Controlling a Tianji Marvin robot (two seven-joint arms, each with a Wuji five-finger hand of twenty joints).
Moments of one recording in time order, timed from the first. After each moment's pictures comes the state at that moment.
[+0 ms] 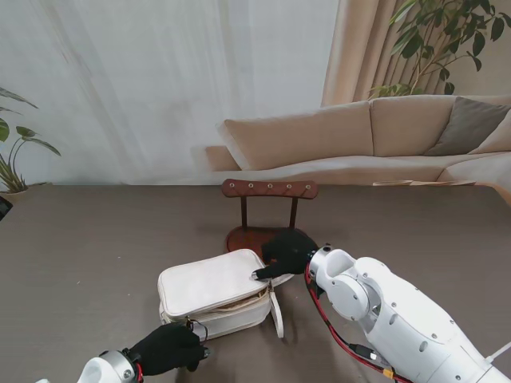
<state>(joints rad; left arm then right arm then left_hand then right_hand) 2.14 -1.04 -1.40 -2.09 0.50 0.11 -0.31 -1.21 -1.06 0.83 -1.48 -0.80 -0.07 0.19 0.83 -0.26 0.59 -0.13 0.99 0.30 0.84 0.74 0.98 0.32 0.58 0.97 0.88 0.39 0.75 1.49 0.27 0.41 1.29 0.82 0.08 -0.34 0.73 -0.10 0.68 0.10 0.78 0.35 0.78 0.11 0.57 0.44 0.86 0.21 0.43 0.40 0.52 0.26 0.86 0.47</state>
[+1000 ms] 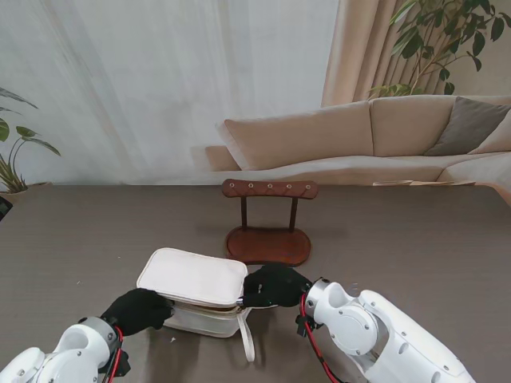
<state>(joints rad) 2.02 -1.06 -1.49 -2.00 0.68 0.18 -0.30 -1.38 -1.06 0.87 -1.54 -0.52 -0.21 0.16 0.83 -0.26 0.62 -0.13 0.99 0.30 0.84 0.74 1.00 0.32 0.58 0.97 0.88 0.39 0.76 1.49 0.30 0.41 1.30 0.82 0.10 -0.33 0.88 -0.10 0.79 0.11 0.78 0.42 0.88 0.15 0.59 0.49 0.96 0.20 0.51 0.43 0.52 0.26 0.91 0.47</state>
